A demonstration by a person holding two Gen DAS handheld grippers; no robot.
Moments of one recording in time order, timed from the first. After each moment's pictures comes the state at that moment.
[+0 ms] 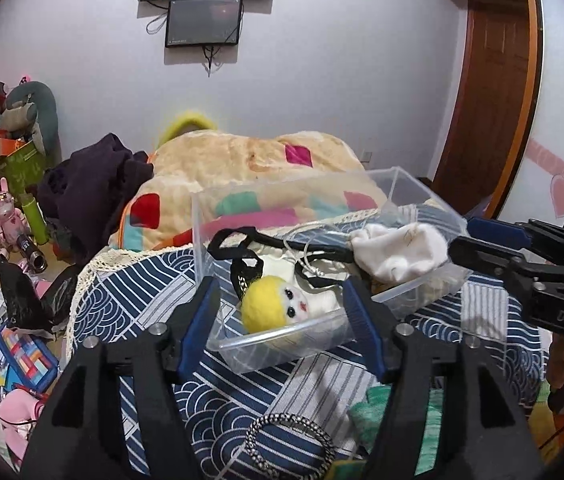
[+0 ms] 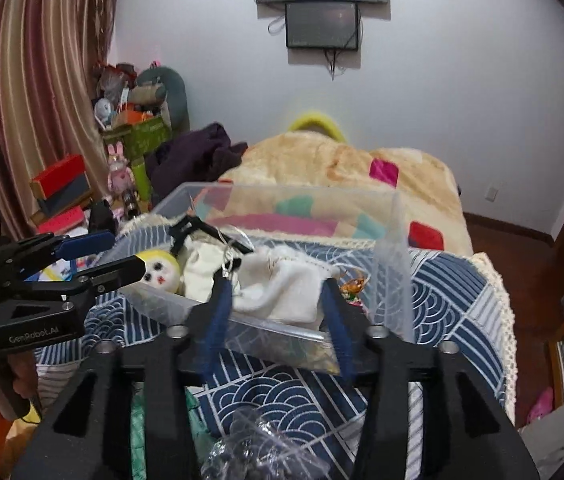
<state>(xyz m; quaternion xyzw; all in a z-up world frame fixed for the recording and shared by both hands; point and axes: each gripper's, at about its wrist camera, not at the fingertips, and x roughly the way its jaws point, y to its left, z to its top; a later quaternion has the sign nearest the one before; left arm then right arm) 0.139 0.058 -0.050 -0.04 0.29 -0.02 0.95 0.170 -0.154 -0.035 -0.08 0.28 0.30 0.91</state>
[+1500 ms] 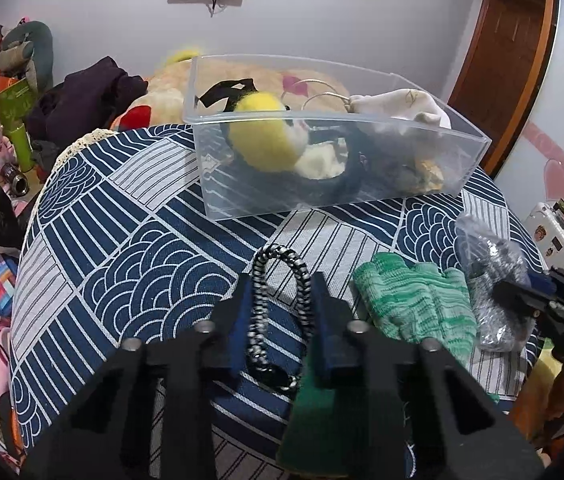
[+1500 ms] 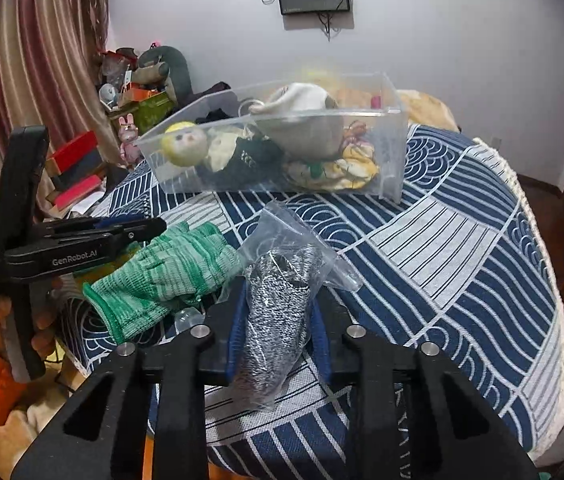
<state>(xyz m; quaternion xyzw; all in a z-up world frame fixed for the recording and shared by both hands) 0.101 0.049 -0.137 -0.09 0.38 -0.04 0.92 0.107 -0.195 -0.111 -0.06 0.34 0.30 0.89</state>
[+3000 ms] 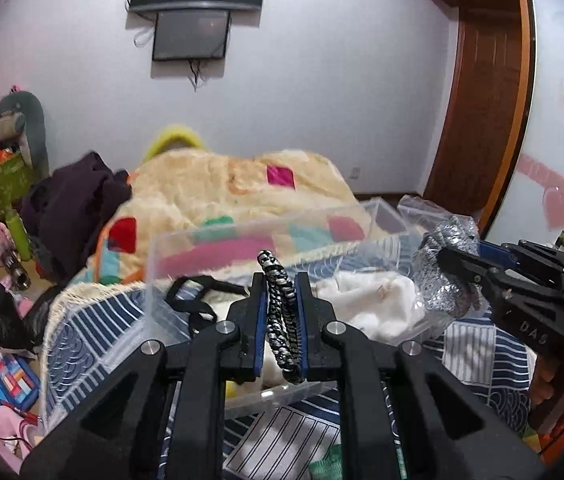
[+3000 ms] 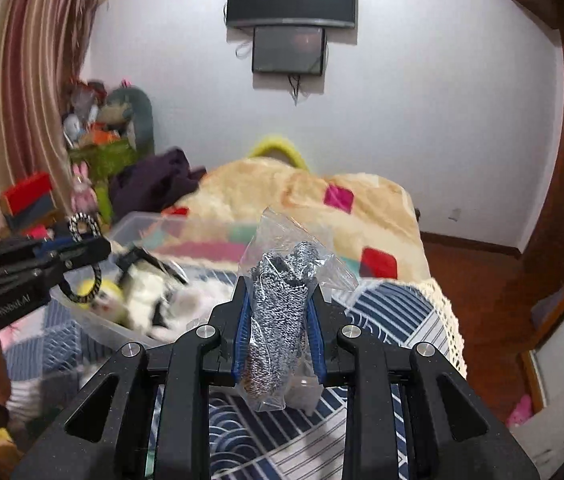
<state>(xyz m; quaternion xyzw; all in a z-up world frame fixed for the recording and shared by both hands) 0.184 0.033 -0.045 -0.05 0.29 -0.04 0.96 0.200 -0.162 -0.046 -0.10 0.26 0.24 0.93</state>
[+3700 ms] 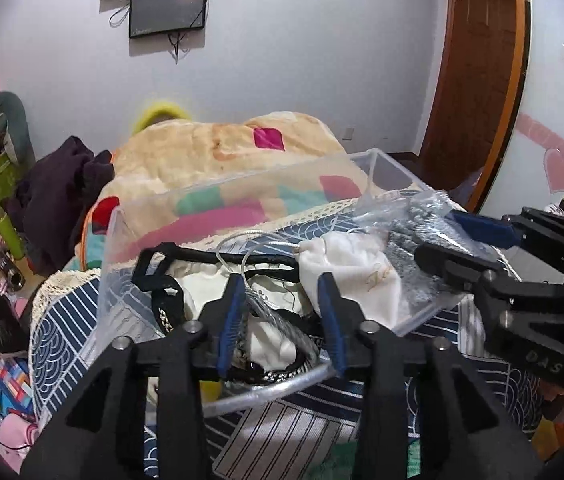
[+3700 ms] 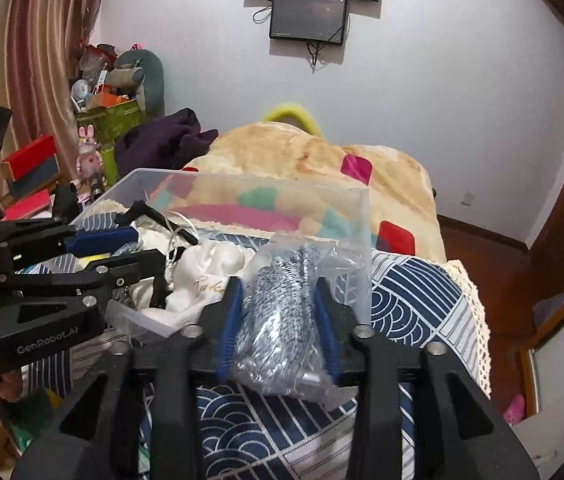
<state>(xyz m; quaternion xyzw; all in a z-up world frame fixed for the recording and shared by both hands) 0.200 0.013 -0.064 -0.01 0.33 -0.06 0.94 0.203 -0.149 -0.046 -0.13 0.29 0.26 0.91</state>
